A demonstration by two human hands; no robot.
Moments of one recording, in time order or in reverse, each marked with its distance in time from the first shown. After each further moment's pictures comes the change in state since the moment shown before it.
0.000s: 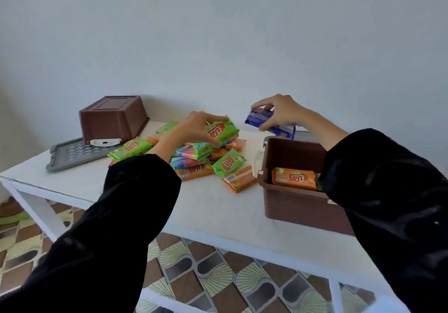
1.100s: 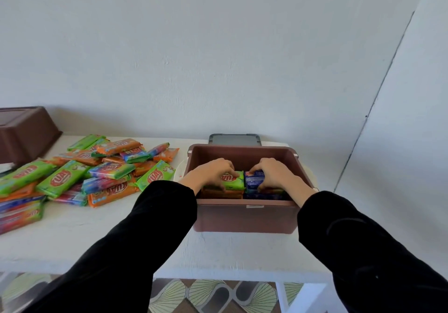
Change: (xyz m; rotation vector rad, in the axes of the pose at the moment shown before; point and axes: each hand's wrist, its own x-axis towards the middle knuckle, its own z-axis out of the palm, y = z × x) left_hand 0.098 0.122 0.184 0.412 -0.393 0.522; right_hand -0.094 0.176 0.055 -0.352 -0.151 0.264
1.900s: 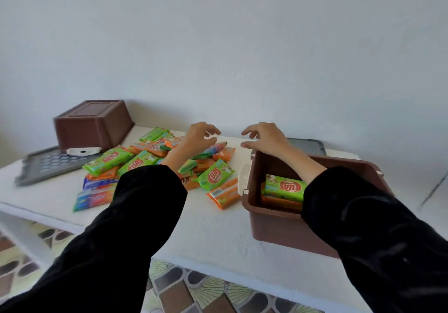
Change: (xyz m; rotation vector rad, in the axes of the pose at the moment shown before) left_hand -0.139 -0.129 -0.039 -0.466 0.611 -0.571; right_hand 0.080 -0.151 -0.068 0.441 0.253 -0.259
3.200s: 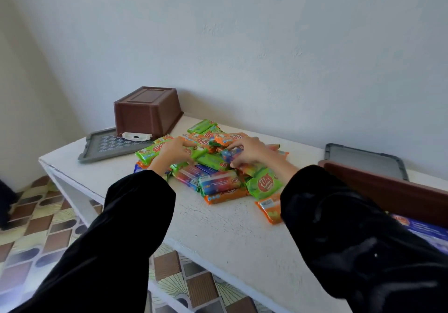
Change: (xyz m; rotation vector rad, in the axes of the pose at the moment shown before) left_hand -0.048 -0.148 -0.062 0.160 -0.127 -0.576; right_hand 0.081 -0.105 0.106 -0.020 -0.412 -0.065
